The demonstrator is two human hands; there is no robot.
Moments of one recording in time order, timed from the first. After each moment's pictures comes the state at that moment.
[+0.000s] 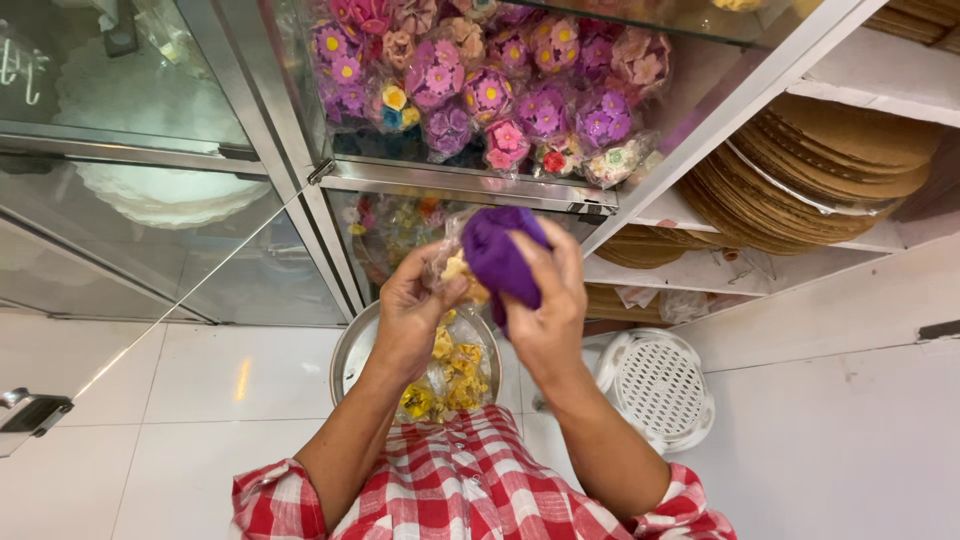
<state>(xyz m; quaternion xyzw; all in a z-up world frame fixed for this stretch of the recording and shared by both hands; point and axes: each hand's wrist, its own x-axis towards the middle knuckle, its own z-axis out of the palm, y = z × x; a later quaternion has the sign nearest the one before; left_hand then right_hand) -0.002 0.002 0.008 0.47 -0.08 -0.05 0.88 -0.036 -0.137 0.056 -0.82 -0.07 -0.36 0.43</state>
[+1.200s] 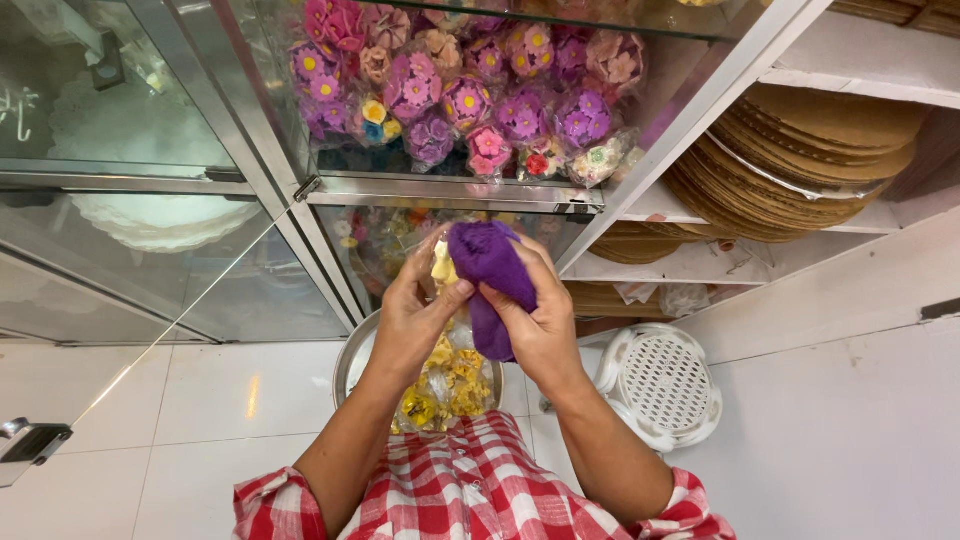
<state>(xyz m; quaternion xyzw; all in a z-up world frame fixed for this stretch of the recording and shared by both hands) -0.005 0.000 0.059 0.60 -0.13 -0.07 0.79 -0.052 -0.137 0.089 -0.77 -0.05 -0.27 0.57</state>
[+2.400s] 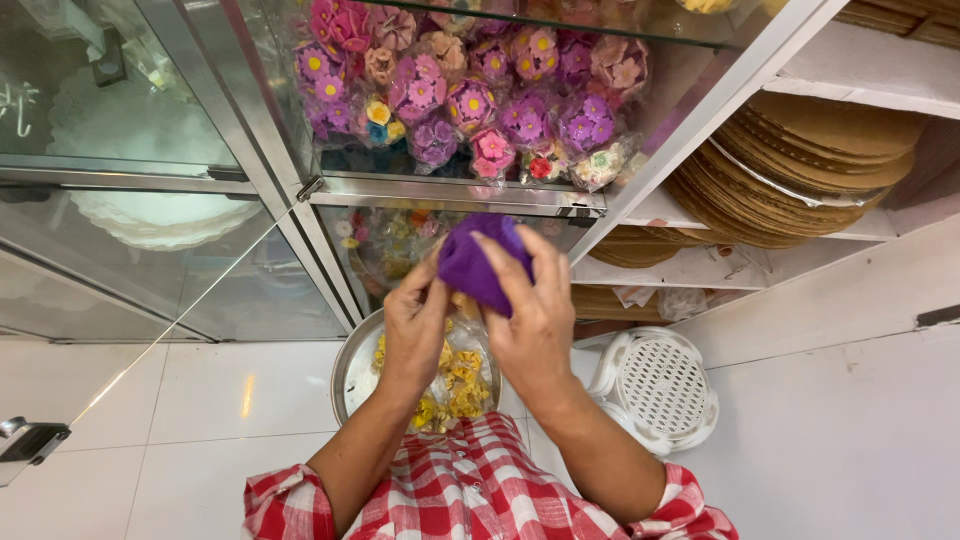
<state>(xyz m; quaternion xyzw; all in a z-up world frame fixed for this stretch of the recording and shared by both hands) -0.018 -0.007 0.062 0.62 -0.09 0.01 0.78 -0.051 -0.123 0.089 -0.88 -0.05 -0.36 0.31</state>
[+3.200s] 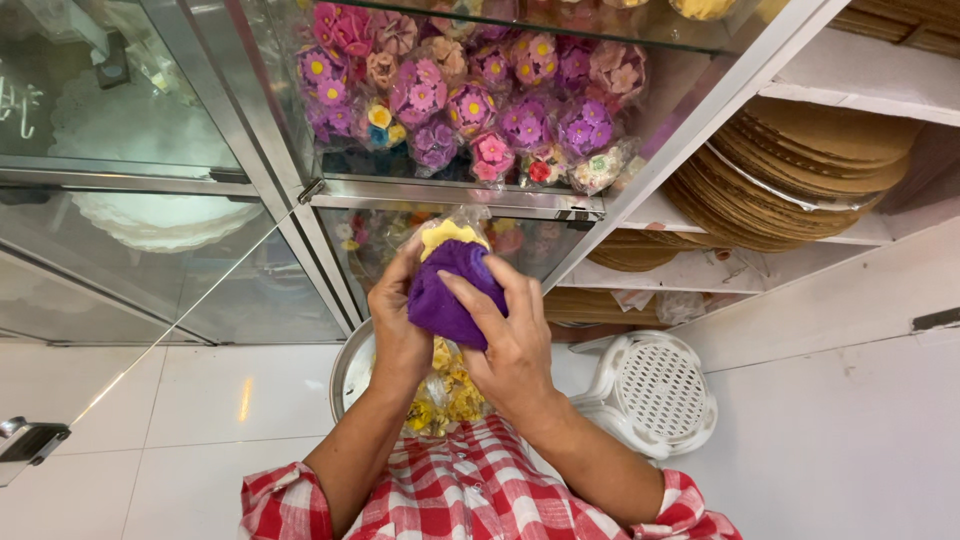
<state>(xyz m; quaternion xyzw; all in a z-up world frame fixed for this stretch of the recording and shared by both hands) 0.001 -0.006 0.036 0.56 -0.08 0.12 0.82 -0.064 -0.110 0.073 -0.88 -0.10 -0.36 0.30</state>
